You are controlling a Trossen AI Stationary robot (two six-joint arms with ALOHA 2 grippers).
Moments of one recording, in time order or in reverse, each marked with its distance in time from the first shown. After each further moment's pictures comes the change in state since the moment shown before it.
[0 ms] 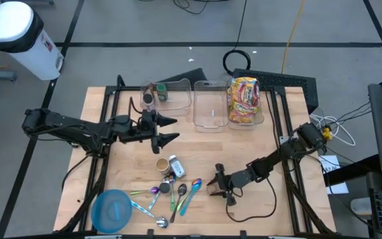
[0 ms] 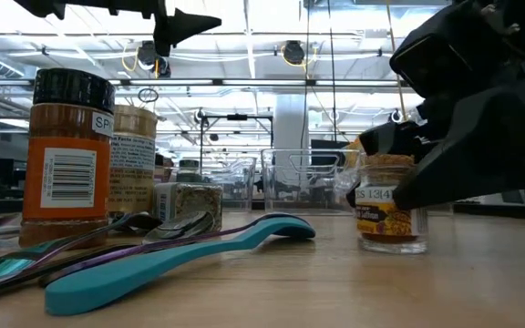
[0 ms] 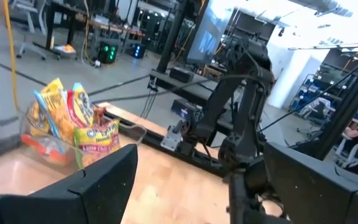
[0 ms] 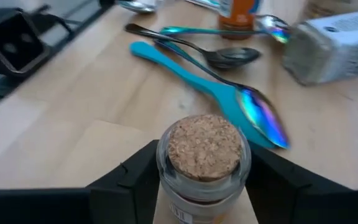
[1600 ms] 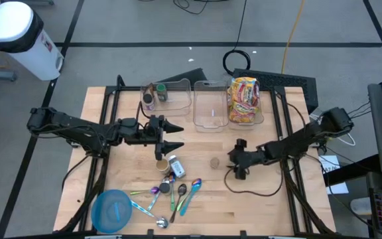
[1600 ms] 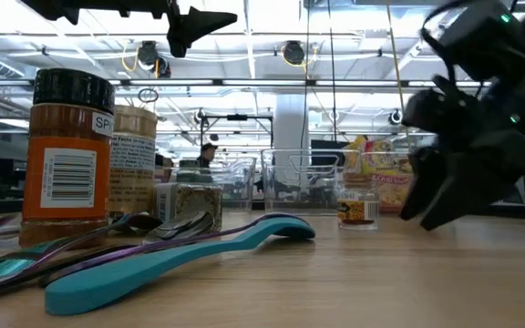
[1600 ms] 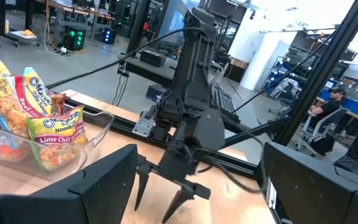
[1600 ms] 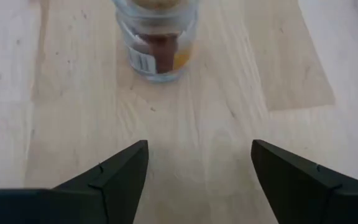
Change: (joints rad) left arm -0.013 0.094 0.029 0.047 0.124 0.007; right arm -0.188 -0.422 -0.207 -0.595 0.131 0.175
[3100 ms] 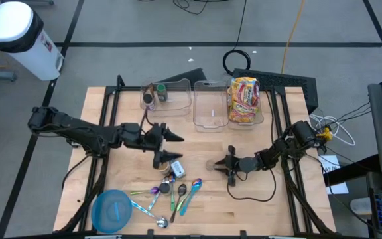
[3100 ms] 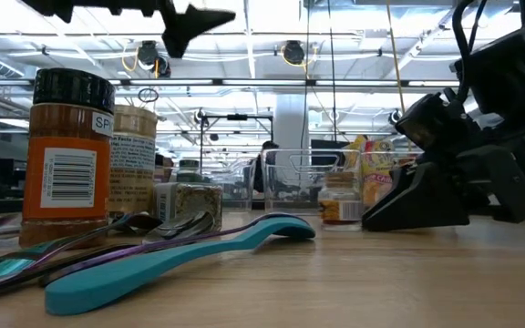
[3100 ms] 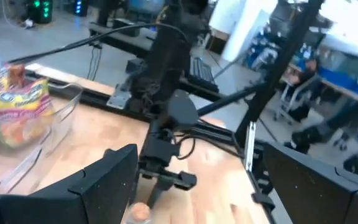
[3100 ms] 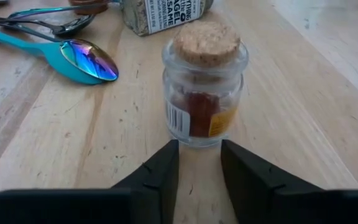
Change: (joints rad) left arm -0.062 0.013 0.008 -0.081 0.064 0.013; right arm 0.051 0.494 -0.071 0.913 0.082 -0.105
